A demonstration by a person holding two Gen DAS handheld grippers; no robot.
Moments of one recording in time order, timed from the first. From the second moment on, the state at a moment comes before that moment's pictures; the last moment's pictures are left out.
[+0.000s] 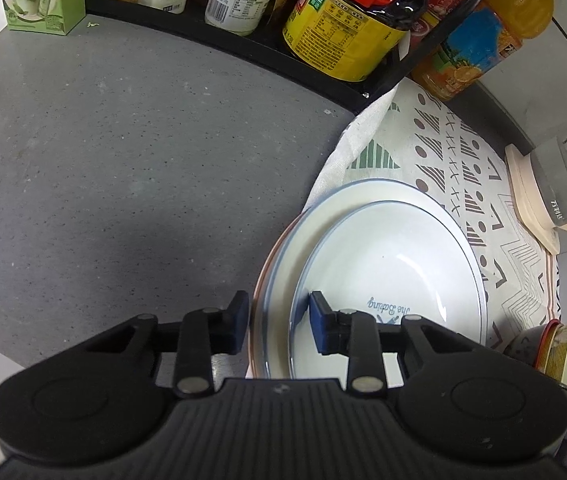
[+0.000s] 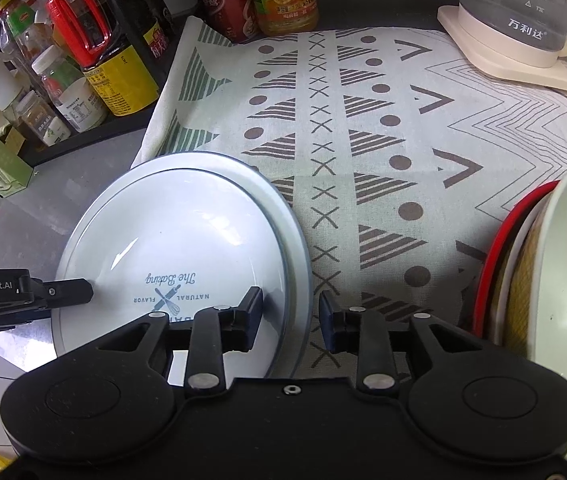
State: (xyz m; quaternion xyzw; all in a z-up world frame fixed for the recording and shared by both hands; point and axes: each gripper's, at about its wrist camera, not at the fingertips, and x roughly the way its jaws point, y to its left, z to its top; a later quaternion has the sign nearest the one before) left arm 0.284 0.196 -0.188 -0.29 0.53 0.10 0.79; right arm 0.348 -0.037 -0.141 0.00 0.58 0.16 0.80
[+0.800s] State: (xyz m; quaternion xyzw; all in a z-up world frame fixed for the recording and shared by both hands) left arm 0.282 0.199 -0.159 -0.22 0.54 0.09 0.81; right arm 0.331 -0.044 -0.109 0.05 0.54 0.13 0.83
